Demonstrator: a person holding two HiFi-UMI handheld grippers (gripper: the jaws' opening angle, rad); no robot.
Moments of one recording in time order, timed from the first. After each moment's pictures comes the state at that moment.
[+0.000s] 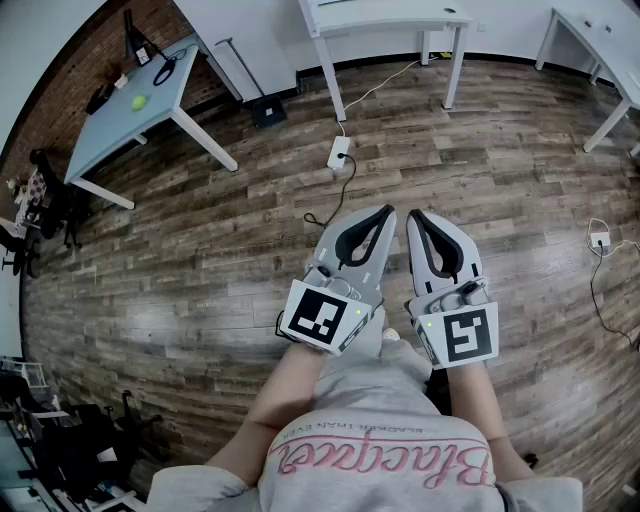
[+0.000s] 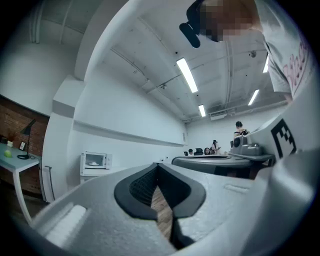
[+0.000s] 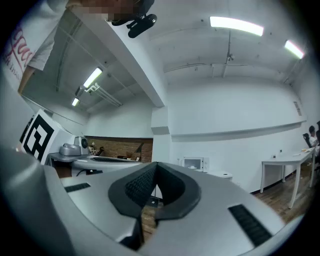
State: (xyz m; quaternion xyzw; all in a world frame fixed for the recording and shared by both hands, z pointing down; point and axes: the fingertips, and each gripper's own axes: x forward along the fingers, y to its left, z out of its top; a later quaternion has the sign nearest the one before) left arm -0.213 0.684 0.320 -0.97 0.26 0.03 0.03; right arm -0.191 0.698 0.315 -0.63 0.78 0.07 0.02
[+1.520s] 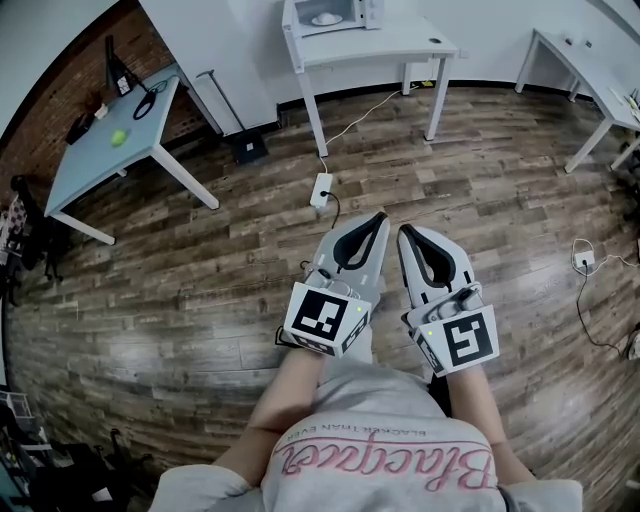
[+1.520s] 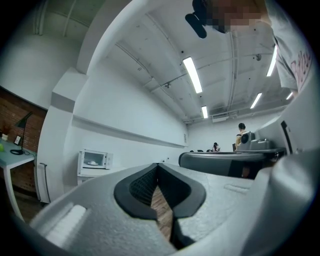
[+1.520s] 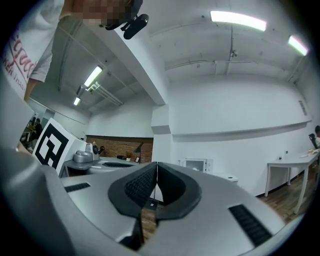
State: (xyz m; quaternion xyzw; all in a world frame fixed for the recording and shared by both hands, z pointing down) left arm -0.189 0.579 0.319 -0.97 0.26 0.04 0.01; right arm -0.178 0.609 0.307 -0.61 0.79 0.07 0.02
